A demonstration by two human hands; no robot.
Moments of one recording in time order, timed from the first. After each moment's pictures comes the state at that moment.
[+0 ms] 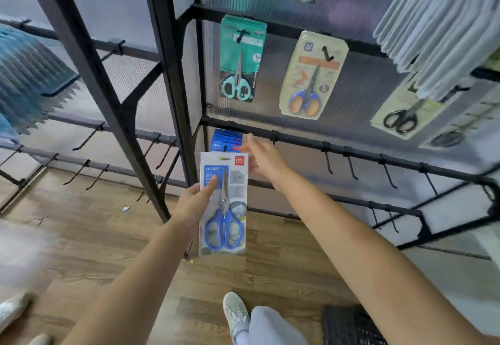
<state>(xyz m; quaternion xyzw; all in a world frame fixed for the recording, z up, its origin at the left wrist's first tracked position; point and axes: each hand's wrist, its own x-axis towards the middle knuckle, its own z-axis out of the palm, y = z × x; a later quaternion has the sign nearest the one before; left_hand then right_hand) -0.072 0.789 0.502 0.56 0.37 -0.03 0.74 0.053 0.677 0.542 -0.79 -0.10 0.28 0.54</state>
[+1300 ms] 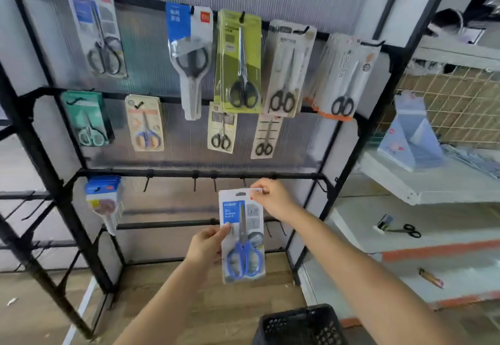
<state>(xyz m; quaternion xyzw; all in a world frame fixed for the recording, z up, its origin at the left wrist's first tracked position) -0.109 0.423 0.559 0.64 0.18 -0.08 0.74 -0.027 0.274 0.638 -0.90 -0.16 0.05 0.41</state>
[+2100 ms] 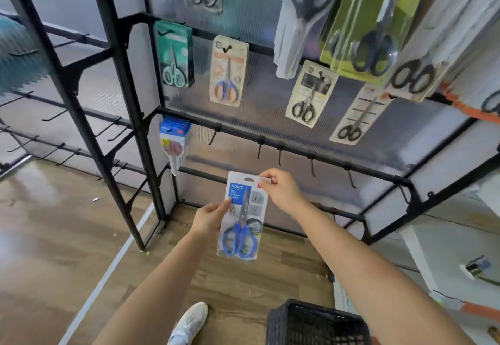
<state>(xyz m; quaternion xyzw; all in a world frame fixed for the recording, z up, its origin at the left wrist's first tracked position) -0.099 0.515 0.485 0.58 0.35 0.00 0.74 0.005 0.388 0.556 -0.88 -0.21 0.16 0.40</state>
